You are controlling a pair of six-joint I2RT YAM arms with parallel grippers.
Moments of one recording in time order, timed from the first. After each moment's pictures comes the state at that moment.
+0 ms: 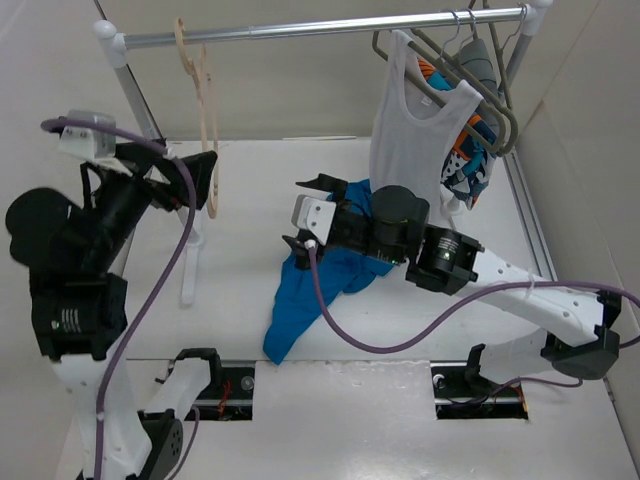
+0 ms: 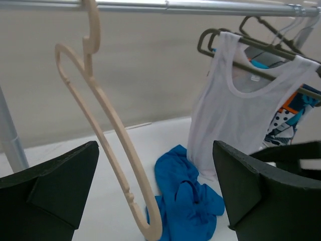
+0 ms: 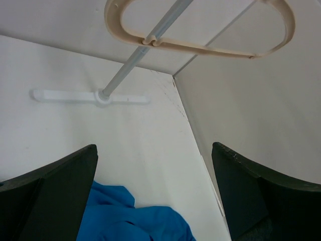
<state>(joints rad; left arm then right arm) 0.02 0.89 1.76 -0.67 0.45 -0.24 1.15 1.36 1.53 -0.22 0.02 -0.65</state>
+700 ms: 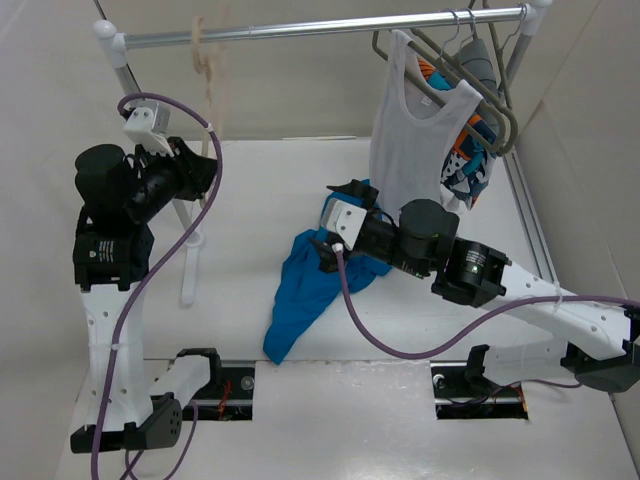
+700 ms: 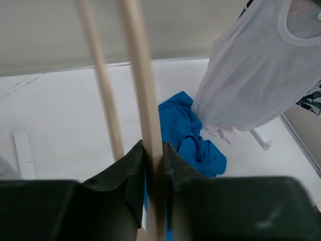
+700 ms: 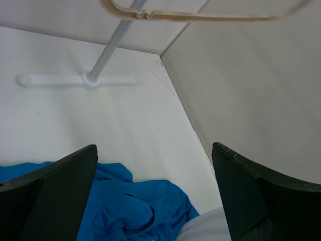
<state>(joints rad) 0.02 1.01 1.55 -0.69 0.48 -0.22 1.15 1.20 1.38 -0.22 0.13 -0.60</state>
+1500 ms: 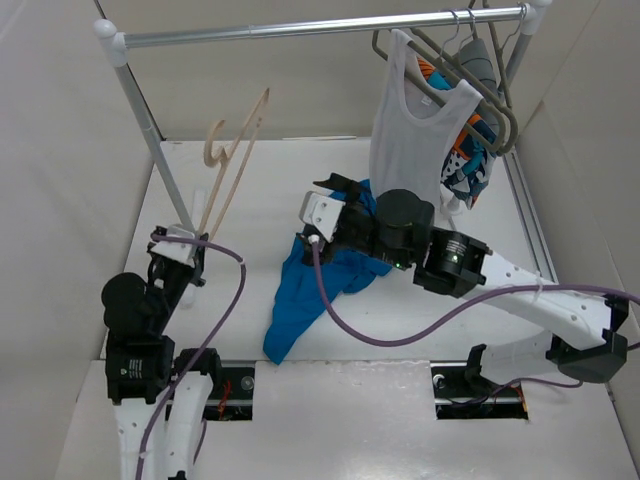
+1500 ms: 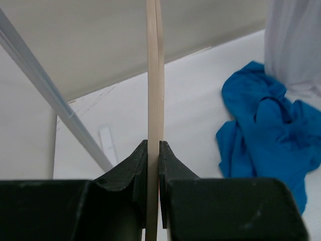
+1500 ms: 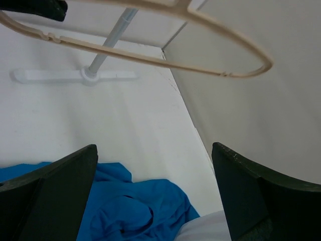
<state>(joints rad) 0.01 0.39 0.90 -0.52 0.34 0.17 1.15 1.29 1.46 -0.26 0.15 -0.60</state>
